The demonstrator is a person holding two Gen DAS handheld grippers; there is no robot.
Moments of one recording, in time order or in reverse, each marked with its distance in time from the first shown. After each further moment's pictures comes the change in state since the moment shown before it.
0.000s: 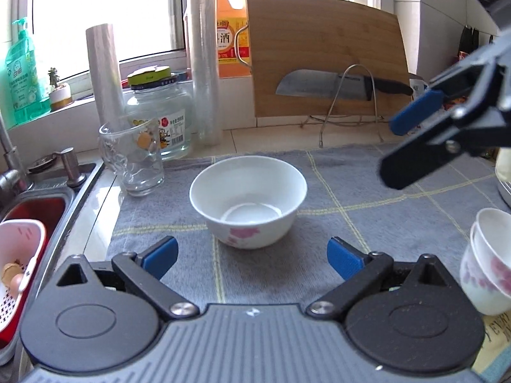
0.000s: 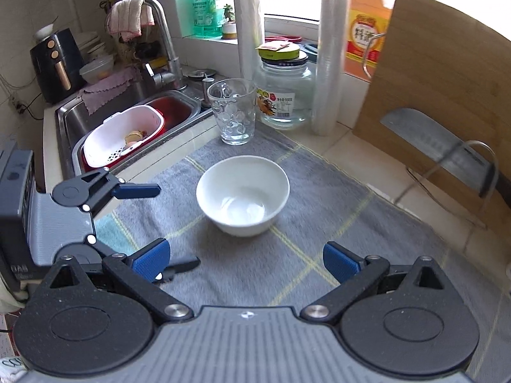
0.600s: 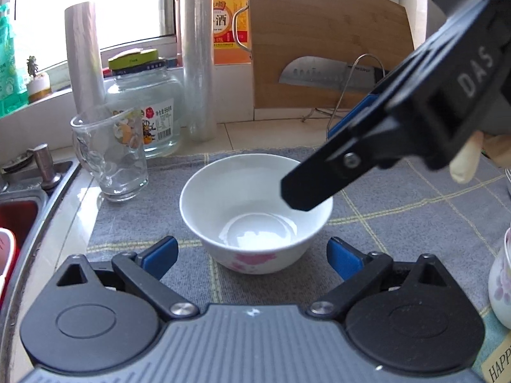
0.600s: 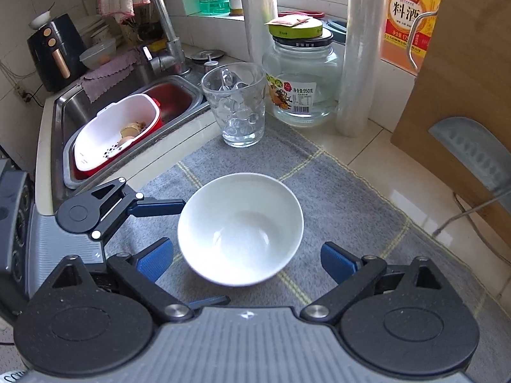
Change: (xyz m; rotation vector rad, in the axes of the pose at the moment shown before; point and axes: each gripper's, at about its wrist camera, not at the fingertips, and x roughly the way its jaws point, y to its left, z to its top) left arm 0.046 0.014 0.006 -0.006 0.023 -0.055; right arm 0.075 -0.018 0.042 -0.006 0.084 0.078
